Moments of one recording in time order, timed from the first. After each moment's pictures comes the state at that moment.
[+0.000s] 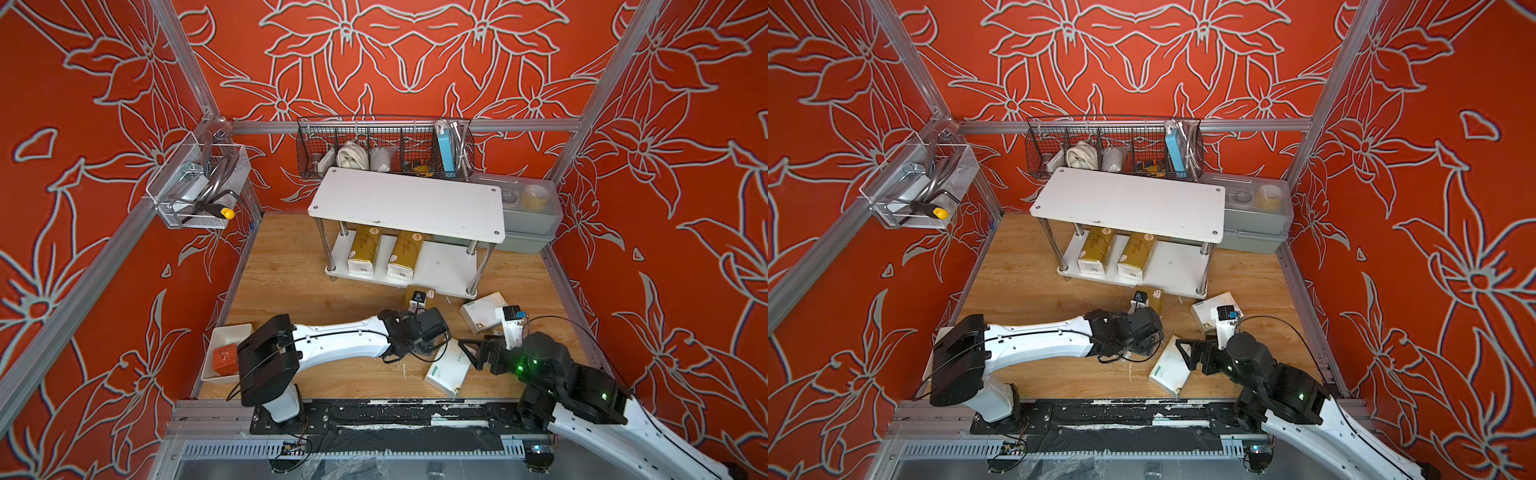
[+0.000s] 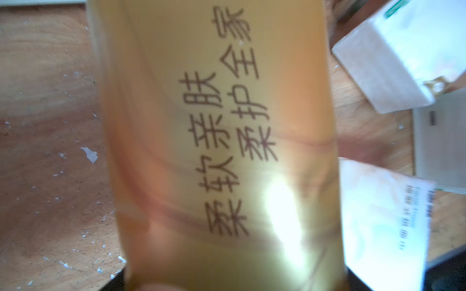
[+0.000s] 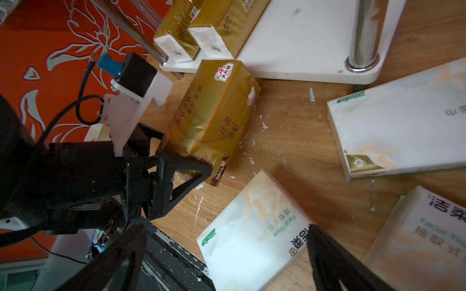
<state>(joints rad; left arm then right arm) -1.12 1.62 1.13 -0.63 -0.32 -0.82 0.94 0.29 0.53 -0.78 0.13 0.73</state>
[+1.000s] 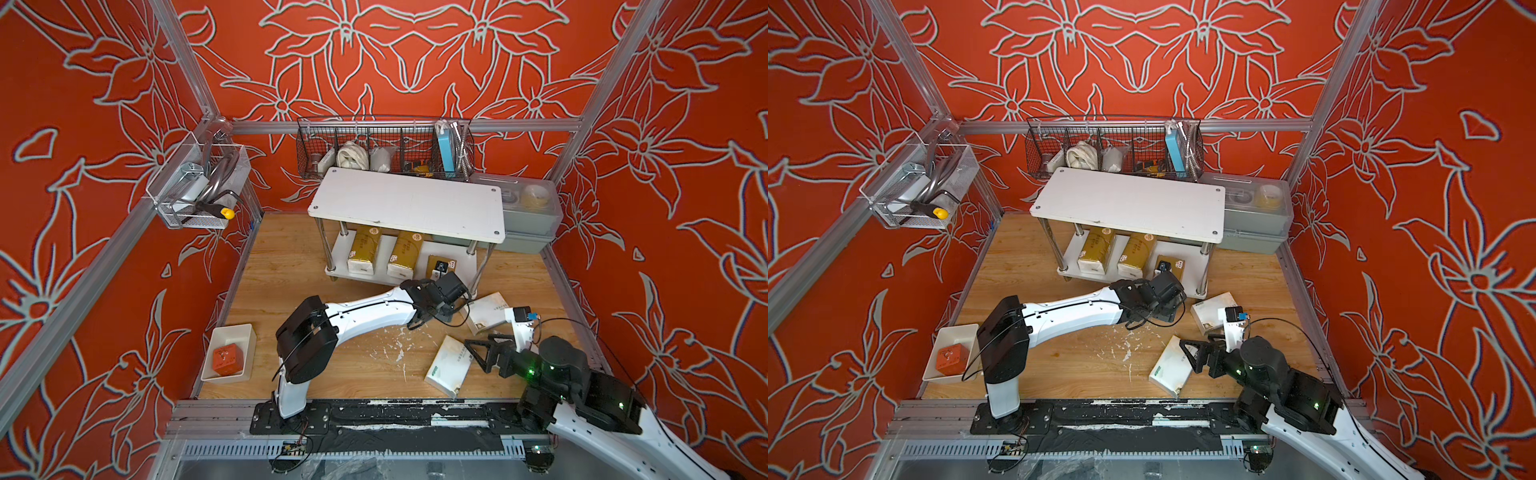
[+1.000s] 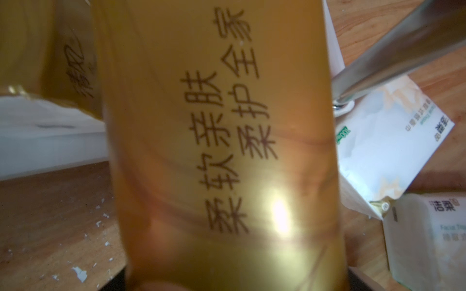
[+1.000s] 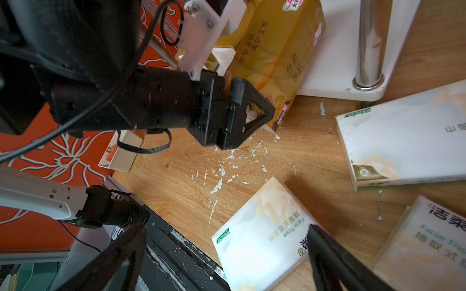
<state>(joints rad) -1.00 1.90 1.53 -0.63 -0.33 -0.61 0.94 0.21 0.56 -0.82 0.13 0.72</state>
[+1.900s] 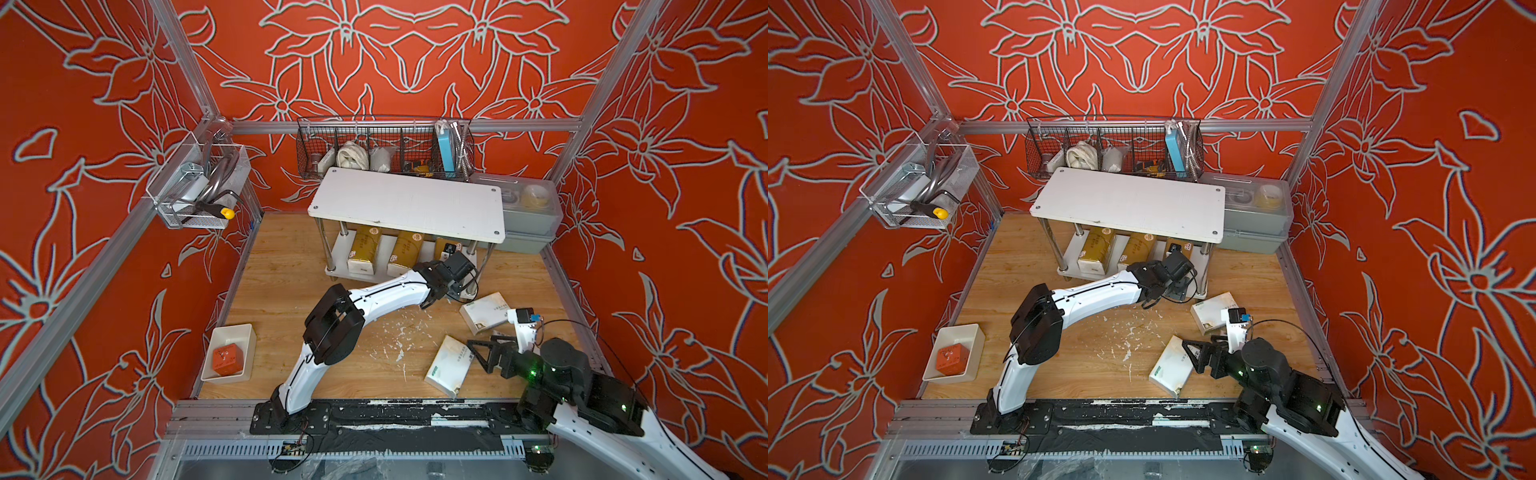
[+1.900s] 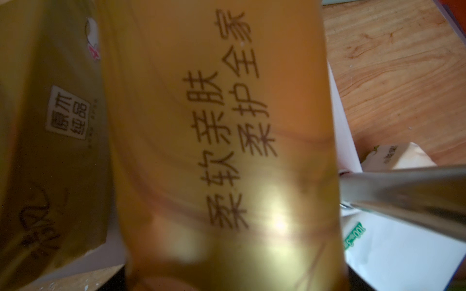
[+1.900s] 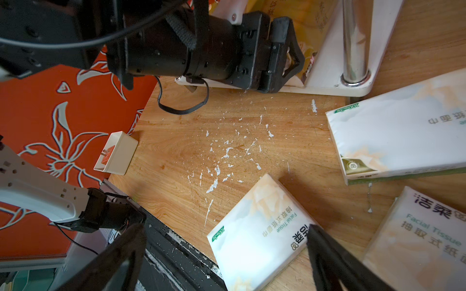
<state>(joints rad) -0.91 2.14 1.82 -0.63 -0.34 -0.53 0.94 0.19 0.56 -0.86 0.14 0.74</state>
